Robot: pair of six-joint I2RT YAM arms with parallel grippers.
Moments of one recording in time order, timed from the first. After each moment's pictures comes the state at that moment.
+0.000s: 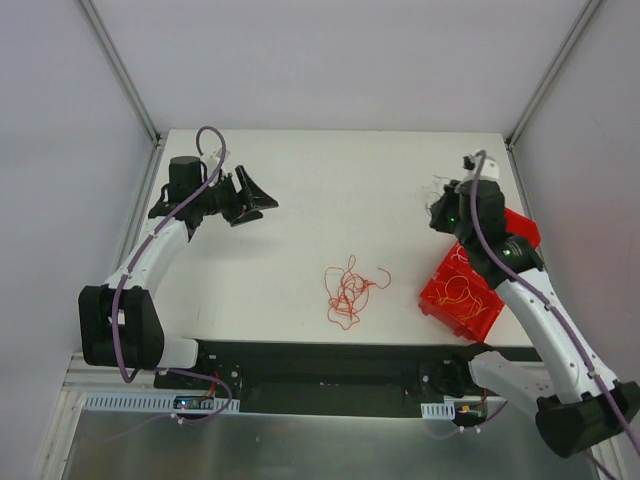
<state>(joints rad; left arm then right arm) -0.06 1.36 1.00 -0.27 0.77 -0.69 0.45 1.01 1.06 -0.52 0.25 0.40</state>
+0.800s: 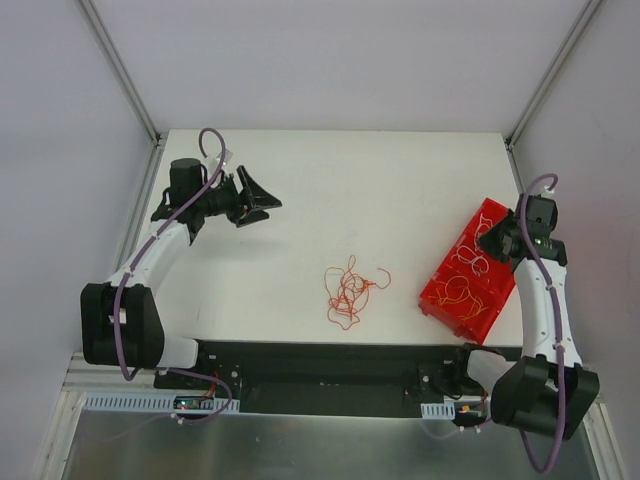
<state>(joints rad) -0.06 1.37 0.95 -0.15 0.87 -0.79 -0.21 1.08 0.93 -0.70 -0.03 0.60</state>
